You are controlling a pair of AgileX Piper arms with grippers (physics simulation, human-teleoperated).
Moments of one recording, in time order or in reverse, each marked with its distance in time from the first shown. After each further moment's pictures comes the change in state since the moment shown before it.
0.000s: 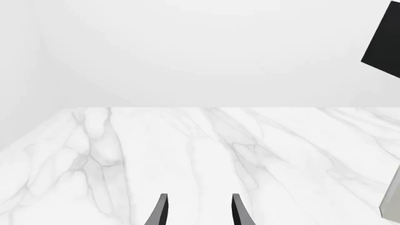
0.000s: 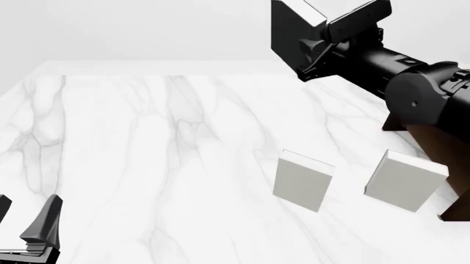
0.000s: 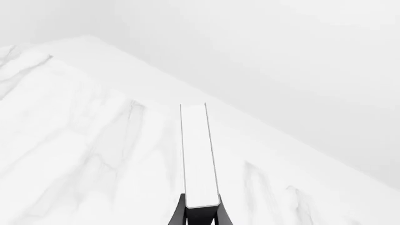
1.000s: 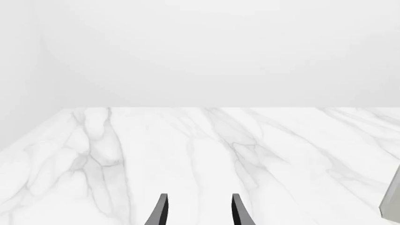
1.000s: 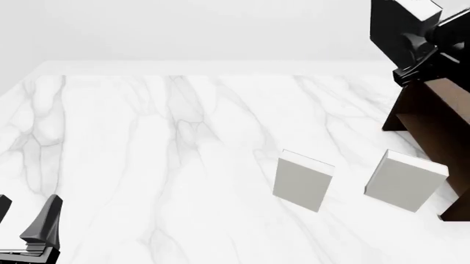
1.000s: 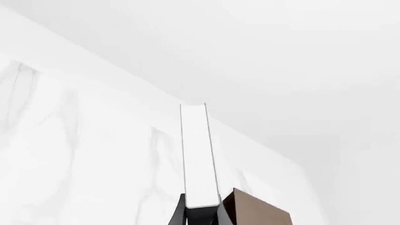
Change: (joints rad) left arm 0.000 0.000 0.000 0.000 0.000; right arm -0.325 -0.306 0.148 0.107 -0.223
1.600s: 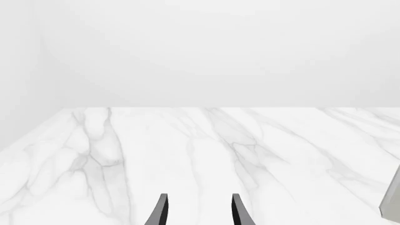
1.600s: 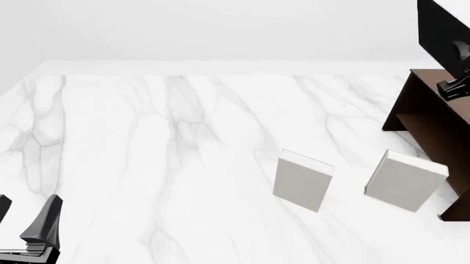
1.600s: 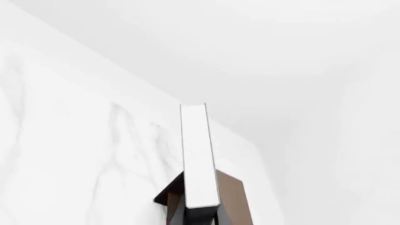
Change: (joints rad) left arm 0.000 0.000 0.000 0.000 0.000; right arm -0.154 -0.132 0.058 0.068 -0.126
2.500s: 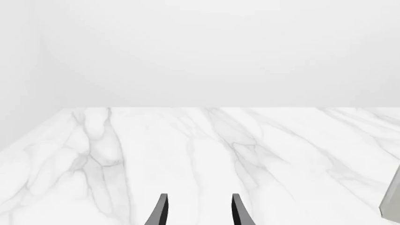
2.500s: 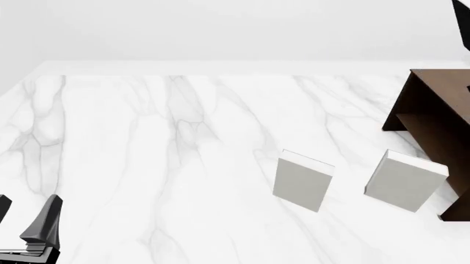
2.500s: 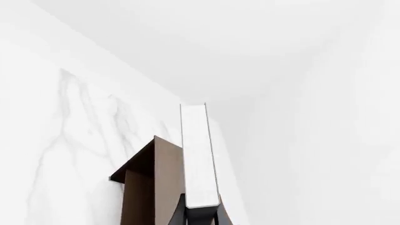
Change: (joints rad) left arm 0.000 0.000 0.000 0.000 0.000; right arm -0.163 0.032 -0.012 -0.017 -0.136
